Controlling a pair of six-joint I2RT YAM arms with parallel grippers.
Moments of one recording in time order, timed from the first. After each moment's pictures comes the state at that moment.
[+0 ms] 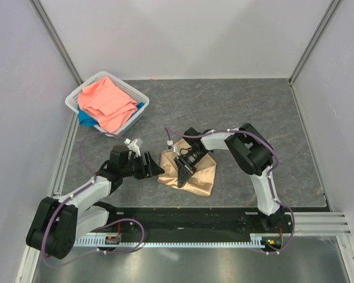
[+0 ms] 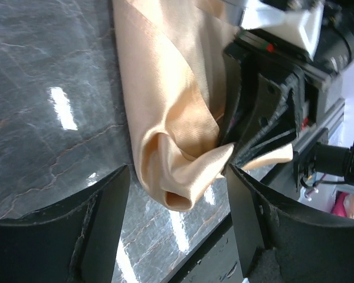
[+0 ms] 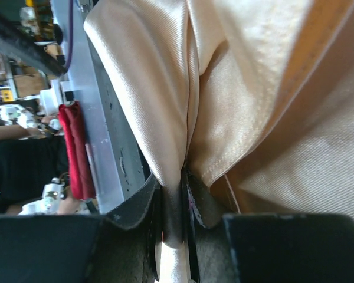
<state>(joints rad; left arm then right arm) -0.33 1.07 0.30 0.08 0.52 -0.60 0.70 2.15 1.27 -0.59 -1.07 -0.15</state>
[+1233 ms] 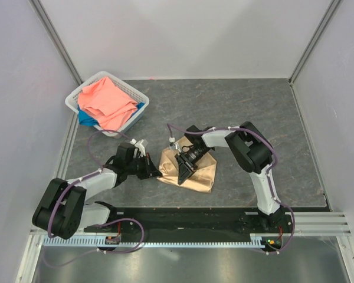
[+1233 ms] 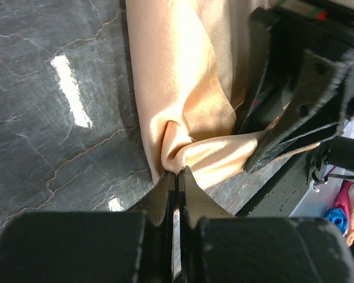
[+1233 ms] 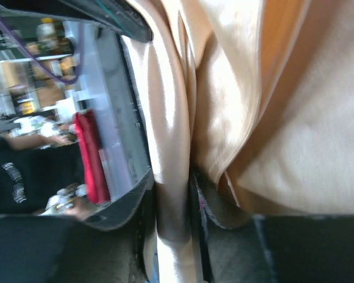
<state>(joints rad) -0.36 1.25 0.35 0.09 0.53 -0.58 0.66 2.19 1.31 -0.65 -1.12 -0.12</state>
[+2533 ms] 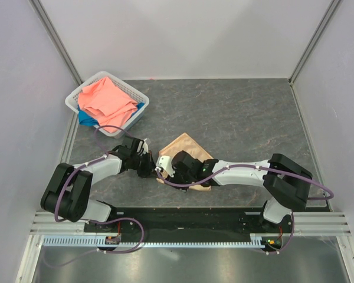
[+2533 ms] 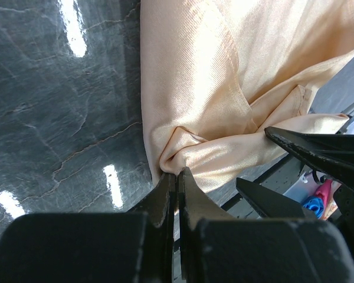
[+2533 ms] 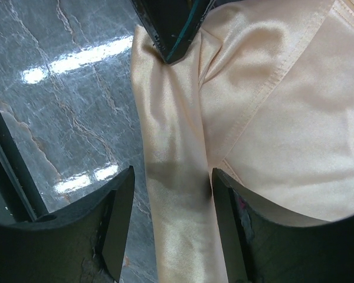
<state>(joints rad) -0.36 1.41 0.55 -0.21 0.53 -0.57 1.10 1.64 0.91 -0.15 -0.02 -0.17</state>
